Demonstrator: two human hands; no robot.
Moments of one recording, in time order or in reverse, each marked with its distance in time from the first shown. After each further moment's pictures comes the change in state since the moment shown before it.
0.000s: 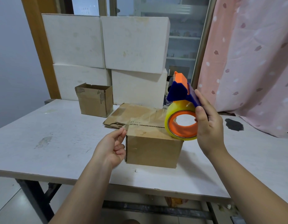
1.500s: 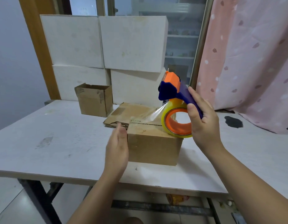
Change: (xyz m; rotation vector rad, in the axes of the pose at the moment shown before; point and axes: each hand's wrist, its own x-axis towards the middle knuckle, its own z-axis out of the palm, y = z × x) left_hand -0.024 -0.039 0.002 0.876 0.087 0.798; right_hand -0.001 -0.009 0.005 -0.110 -0.027 -0.030
